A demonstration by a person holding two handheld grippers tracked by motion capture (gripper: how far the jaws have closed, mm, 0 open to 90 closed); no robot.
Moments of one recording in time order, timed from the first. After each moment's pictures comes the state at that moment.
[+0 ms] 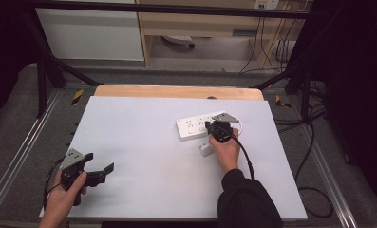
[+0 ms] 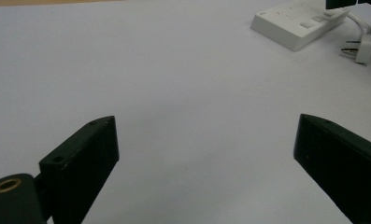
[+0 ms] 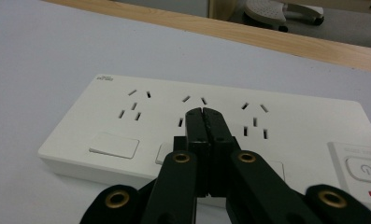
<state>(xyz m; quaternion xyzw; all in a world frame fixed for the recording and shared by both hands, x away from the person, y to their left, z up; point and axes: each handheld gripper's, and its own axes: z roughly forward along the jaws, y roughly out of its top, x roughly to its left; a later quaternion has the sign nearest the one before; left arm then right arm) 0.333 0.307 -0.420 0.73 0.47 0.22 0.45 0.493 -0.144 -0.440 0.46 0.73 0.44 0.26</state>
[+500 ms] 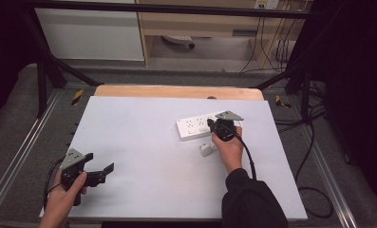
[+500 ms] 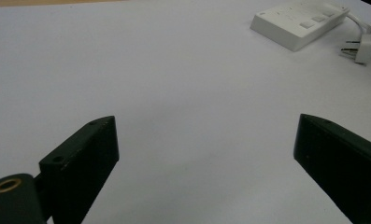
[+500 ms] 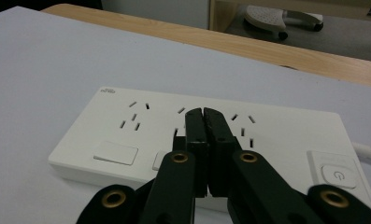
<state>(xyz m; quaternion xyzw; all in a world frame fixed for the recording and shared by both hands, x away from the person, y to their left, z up) 0.333 0.307 -0.420 0.73 0.47 0.22 0.45 0.490 -0.153 -0.426 0.46 0.72 0.45 0.26</state>
